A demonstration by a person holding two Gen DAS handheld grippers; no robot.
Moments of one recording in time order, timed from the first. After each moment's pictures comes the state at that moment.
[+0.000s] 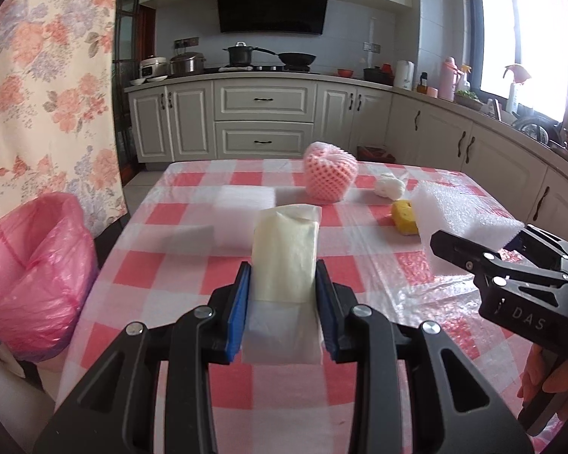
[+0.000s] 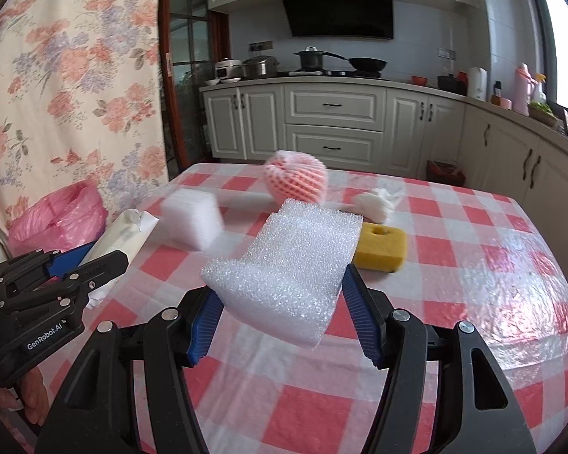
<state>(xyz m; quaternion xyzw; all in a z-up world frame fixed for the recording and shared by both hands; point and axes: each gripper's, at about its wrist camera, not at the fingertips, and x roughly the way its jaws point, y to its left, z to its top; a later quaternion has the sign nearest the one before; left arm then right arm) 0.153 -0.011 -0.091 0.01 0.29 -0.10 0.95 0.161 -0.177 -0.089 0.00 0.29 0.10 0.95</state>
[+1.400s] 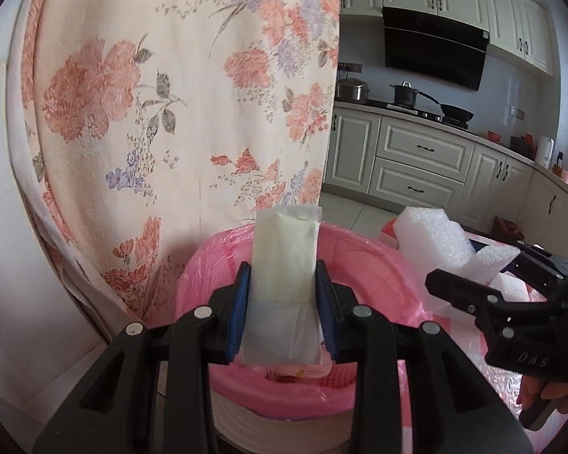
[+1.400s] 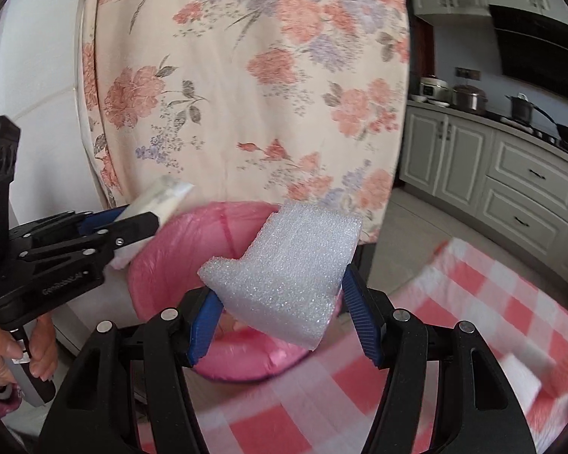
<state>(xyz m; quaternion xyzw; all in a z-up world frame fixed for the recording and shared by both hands) 0.156 0.295 -0.039 -0.07 0.25 0.16 0.95 0.250 0.134 -0.045 -0.09 0.24 0.43 0.87</state>
